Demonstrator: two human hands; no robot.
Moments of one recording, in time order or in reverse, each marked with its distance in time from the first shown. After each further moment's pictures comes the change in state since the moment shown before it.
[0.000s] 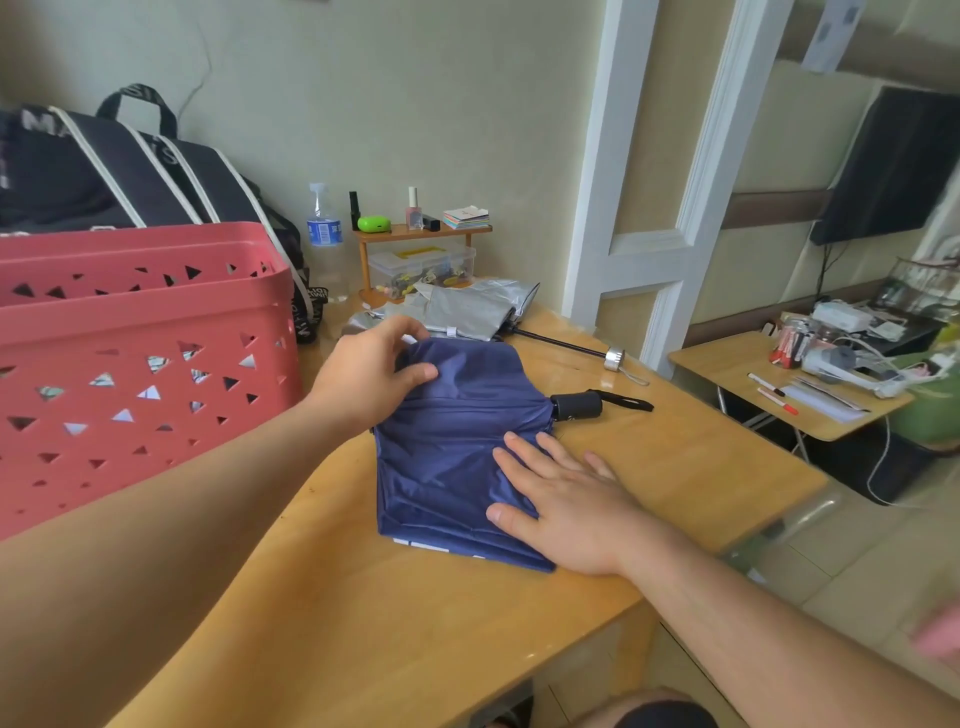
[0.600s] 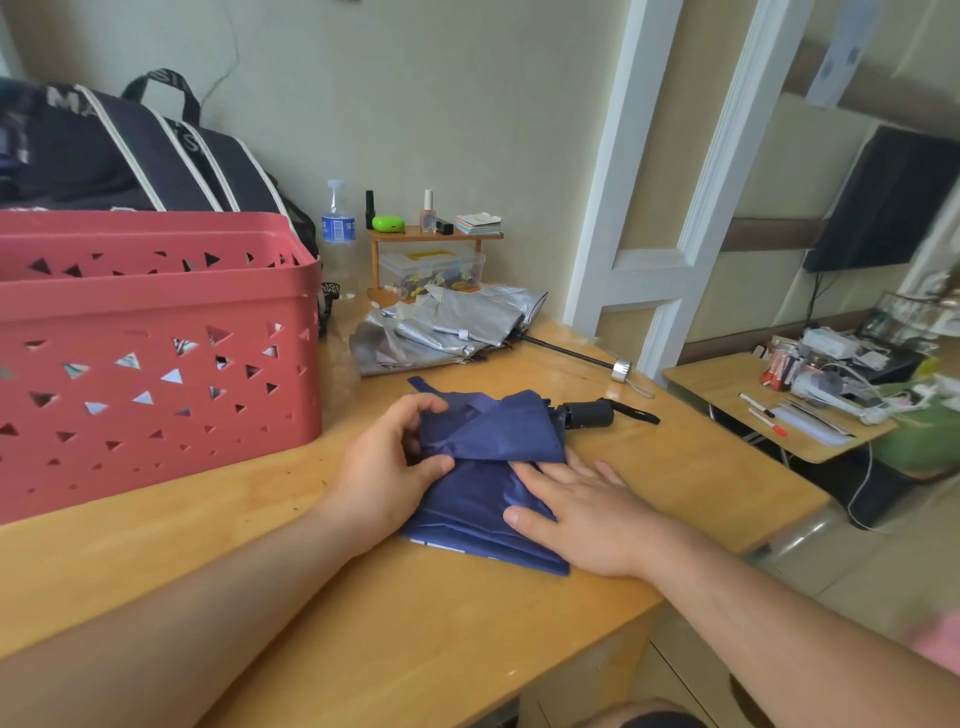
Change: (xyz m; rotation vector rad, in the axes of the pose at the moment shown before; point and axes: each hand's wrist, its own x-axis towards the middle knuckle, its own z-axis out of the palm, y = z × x) left_hand -0.088 -0.017 0.044 -0.362 0.033 -0.058; right_hand -0.001 0.001 -0.003 -0.005 -0.019 -0.006
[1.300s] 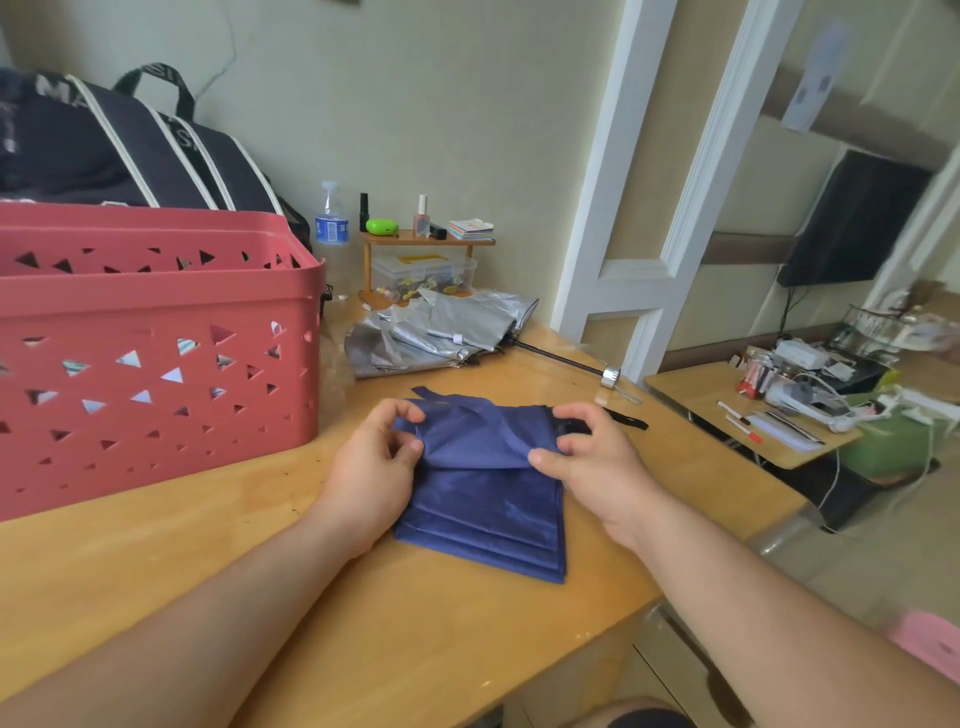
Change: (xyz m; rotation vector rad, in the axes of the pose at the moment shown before) left_hand 0.002 -0.013 0.001 -0.181 0.049 -0.144; right_hand 0.009 -0.009 -0.016 1.168 0.490 0.271
